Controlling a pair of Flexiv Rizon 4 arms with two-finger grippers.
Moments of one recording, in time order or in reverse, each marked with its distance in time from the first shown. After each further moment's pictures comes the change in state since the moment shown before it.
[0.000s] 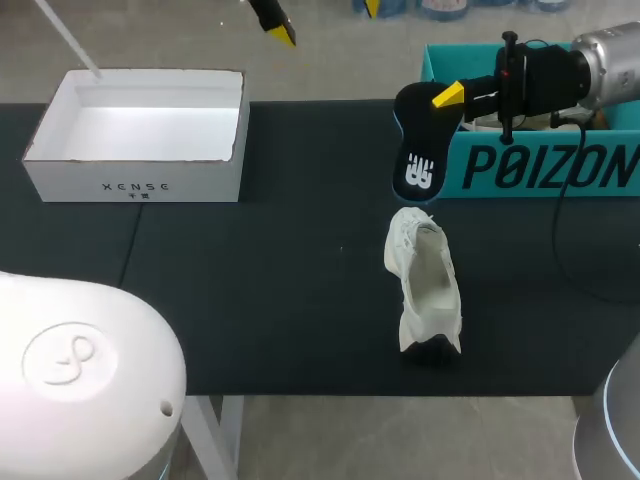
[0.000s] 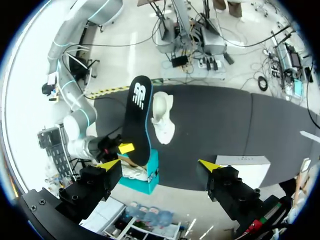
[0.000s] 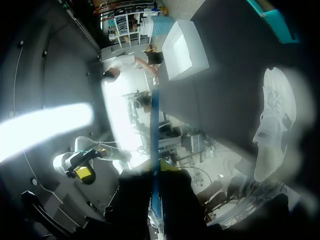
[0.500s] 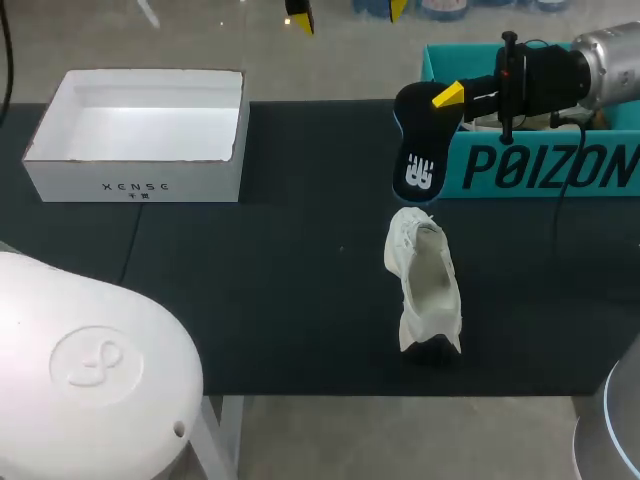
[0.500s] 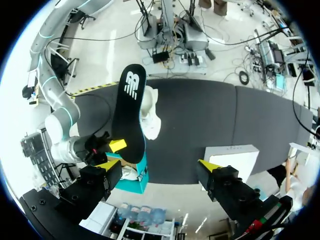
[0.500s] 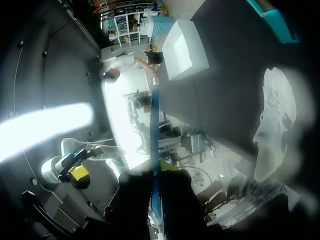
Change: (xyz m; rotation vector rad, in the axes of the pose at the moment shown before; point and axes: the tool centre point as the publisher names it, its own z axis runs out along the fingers) left arm -0.022 0.019 0.020 -0.021 0.177 0.056; right arm 0.000 0.000 0.000 0.000 0.000 0.000
